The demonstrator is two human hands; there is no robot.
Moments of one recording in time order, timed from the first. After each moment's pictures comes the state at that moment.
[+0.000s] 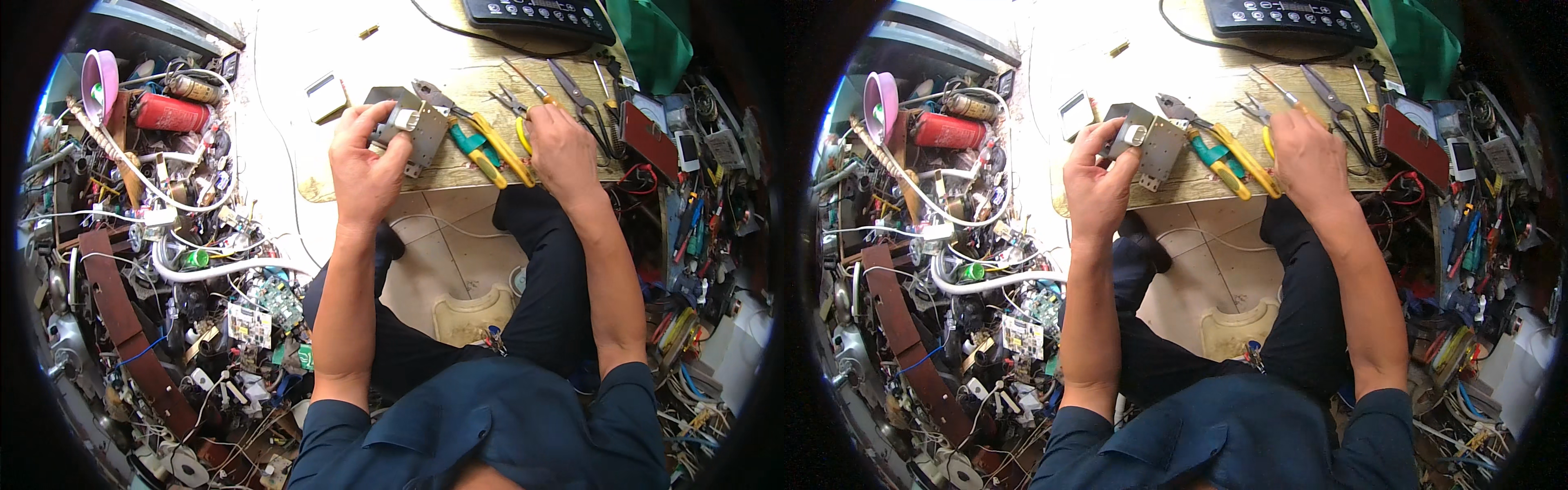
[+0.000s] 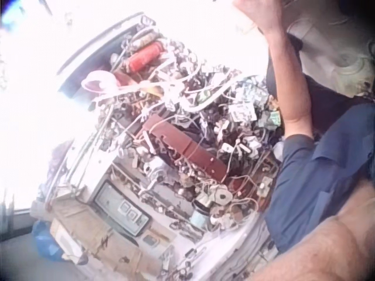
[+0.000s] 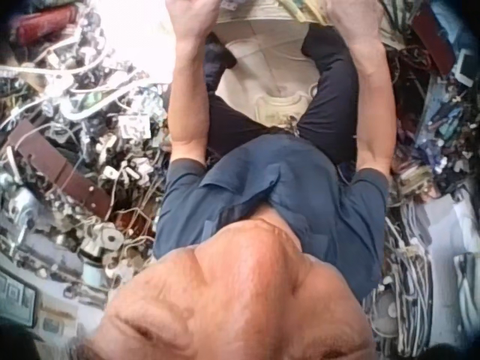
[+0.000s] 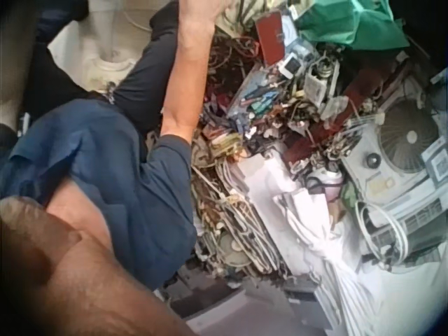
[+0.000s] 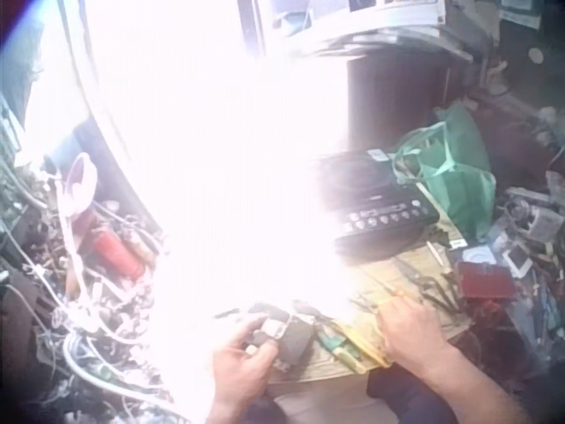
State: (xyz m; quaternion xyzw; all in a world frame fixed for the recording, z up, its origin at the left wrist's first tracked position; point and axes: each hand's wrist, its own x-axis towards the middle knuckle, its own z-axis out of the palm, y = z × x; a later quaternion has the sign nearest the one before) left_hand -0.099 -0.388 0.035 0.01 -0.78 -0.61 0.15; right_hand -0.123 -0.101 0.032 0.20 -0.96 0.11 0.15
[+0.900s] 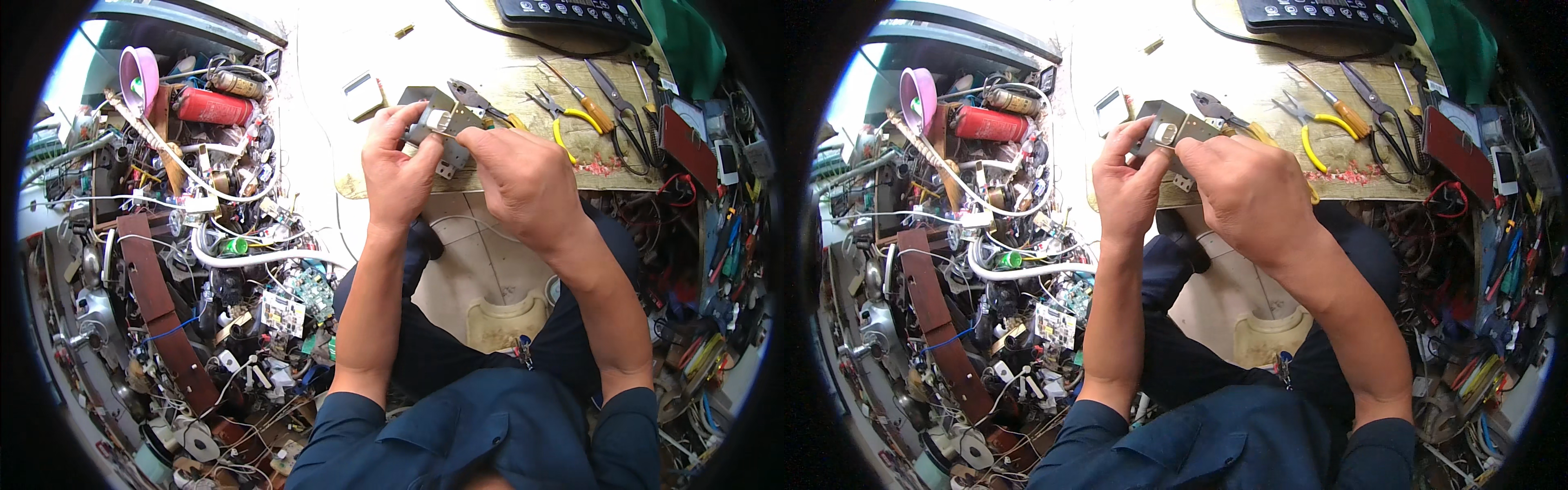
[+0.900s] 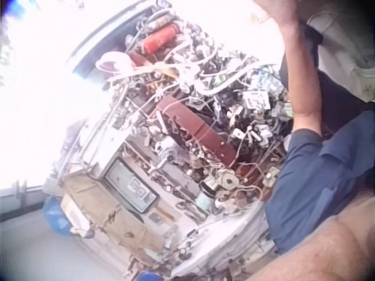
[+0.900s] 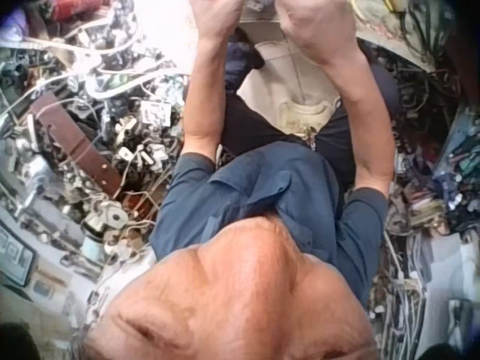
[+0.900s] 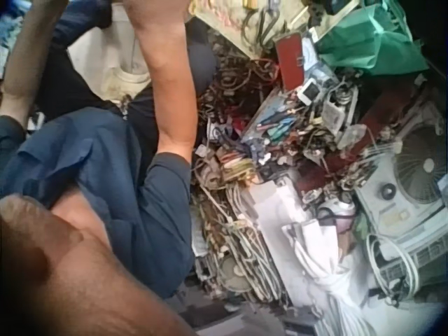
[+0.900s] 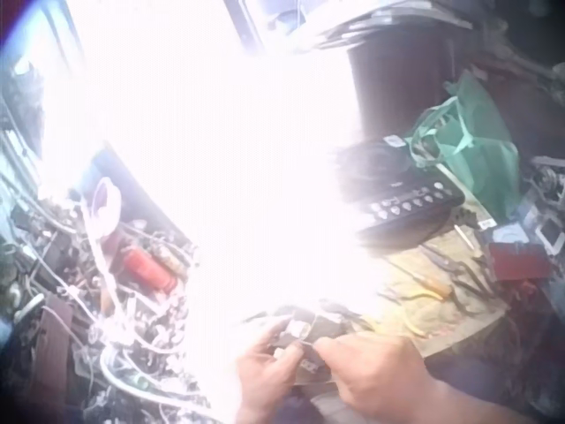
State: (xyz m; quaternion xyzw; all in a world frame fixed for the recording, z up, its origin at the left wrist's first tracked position) left_hand -0.096 -0.388 0.034 0.02 -0.76 -0.63 0.13; right_hand -0.093 -0.199 0.080 0.29 -0.85 0.40 0.17
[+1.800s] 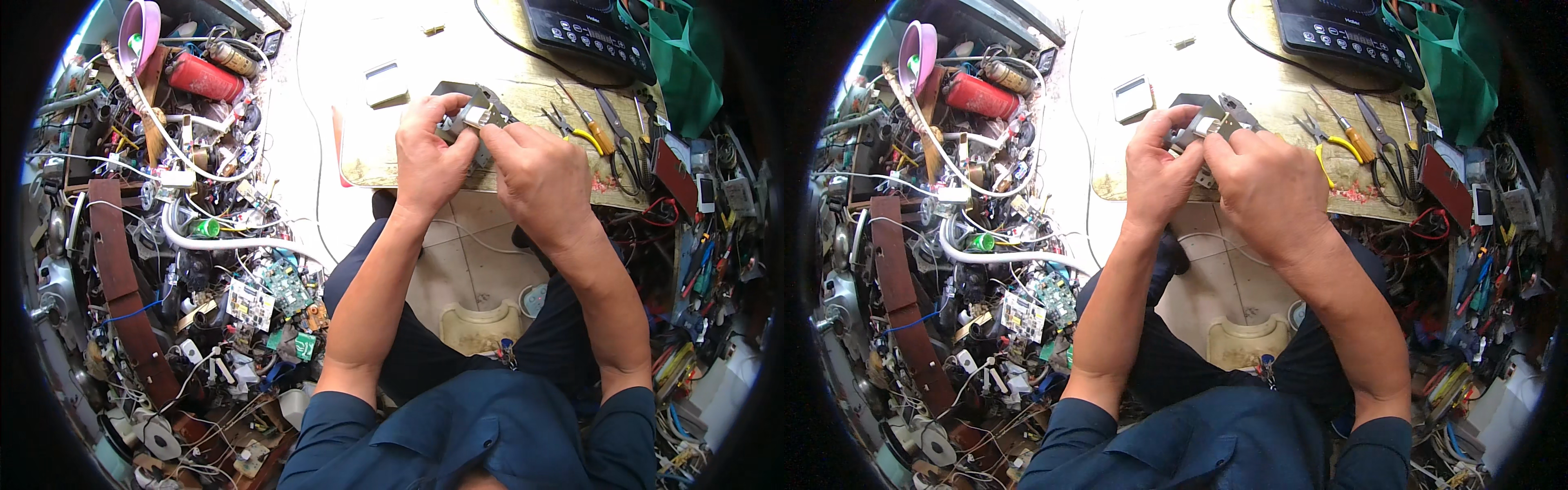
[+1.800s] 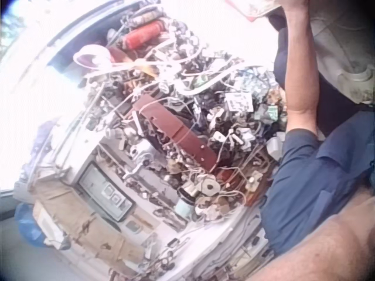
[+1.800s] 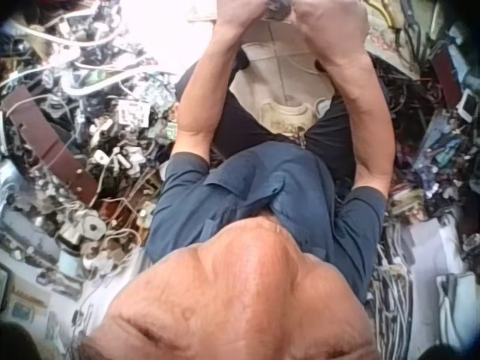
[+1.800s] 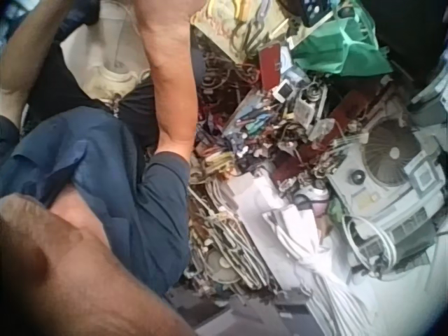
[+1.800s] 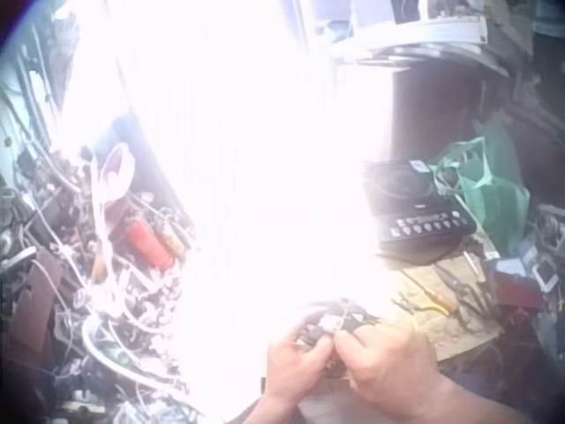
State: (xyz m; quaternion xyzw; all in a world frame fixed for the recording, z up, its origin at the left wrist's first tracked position) left_hand -0.100 -0.386 0.033 0.00 -0.77 -0.61 0.19; right_hand -0.094 -0.223 0.106 0.32 -0.92 0.15 0.17
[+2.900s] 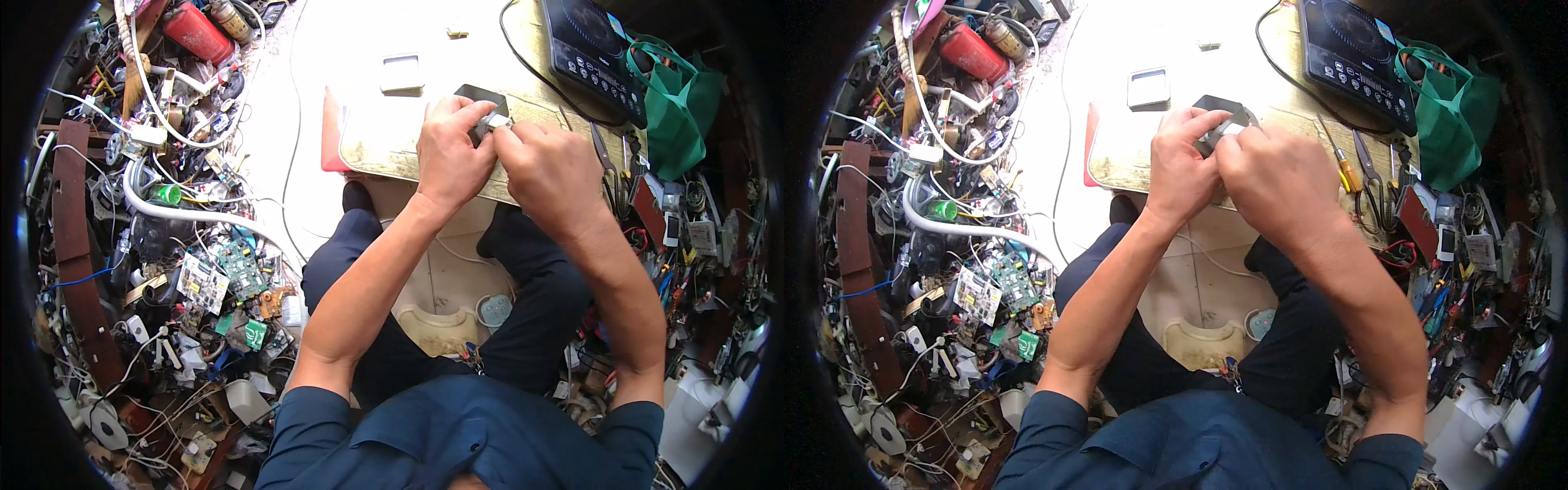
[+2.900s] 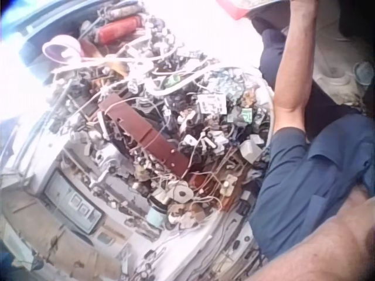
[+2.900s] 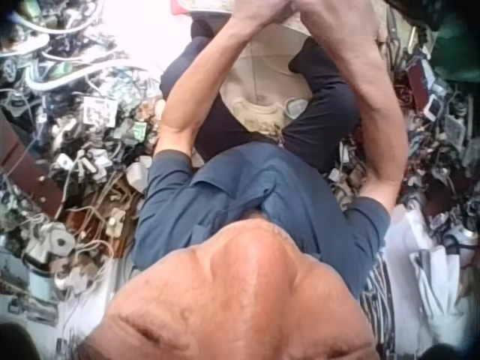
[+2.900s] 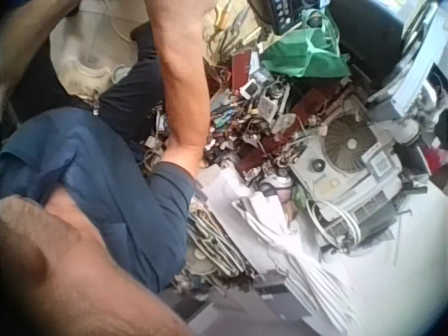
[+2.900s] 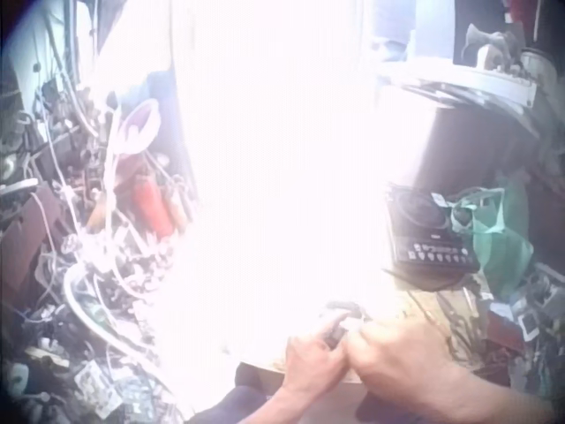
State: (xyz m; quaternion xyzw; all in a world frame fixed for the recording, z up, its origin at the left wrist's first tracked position) left_hand -0.096 -0.378 0.031 0.03 -0.79 -0.56 0.25; right_hand -0.115 -0.238 0.133 0.46 -0.87 0.00 0.16
